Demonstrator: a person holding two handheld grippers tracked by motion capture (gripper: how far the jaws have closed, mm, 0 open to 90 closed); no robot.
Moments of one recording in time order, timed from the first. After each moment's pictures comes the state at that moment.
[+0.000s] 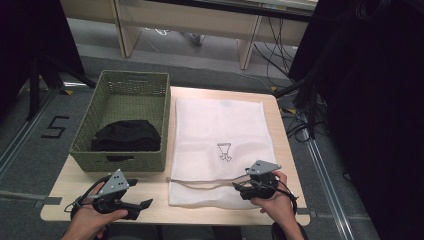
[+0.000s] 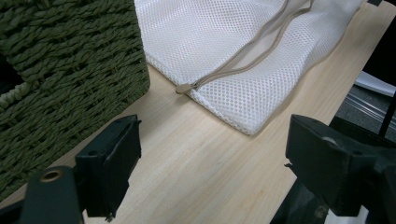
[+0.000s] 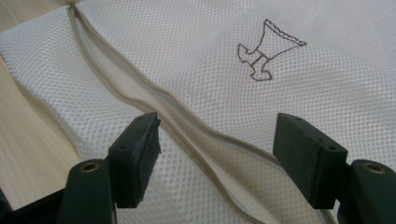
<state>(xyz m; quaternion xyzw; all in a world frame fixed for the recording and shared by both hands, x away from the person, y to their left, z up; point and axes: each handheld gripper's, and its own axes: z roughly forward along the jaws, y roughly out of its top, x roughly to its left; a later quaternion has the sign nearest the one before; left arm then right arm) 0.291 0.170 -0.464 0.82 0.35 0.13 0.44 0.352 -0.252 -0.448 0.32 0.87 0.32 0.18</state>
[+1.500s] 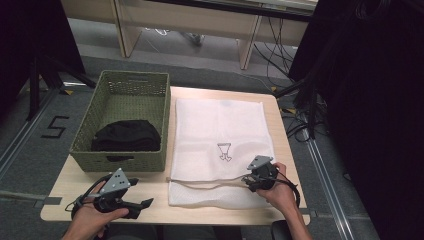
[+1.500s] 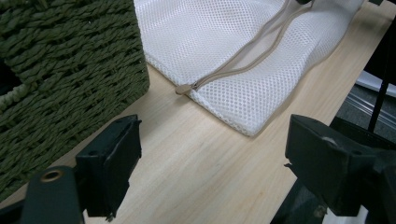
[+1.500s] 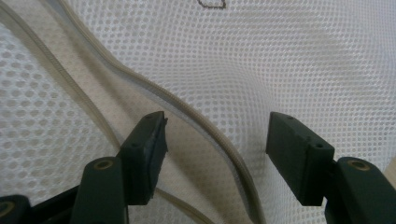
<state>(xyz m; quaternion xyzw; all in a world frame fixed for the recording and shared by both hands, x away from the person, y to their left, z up) 0.293 0.168 -0.462 0.82 0.35 0.13 0.44 0.393 -0.270 -0.473 0.29 0.91 0.19 0.22</state>
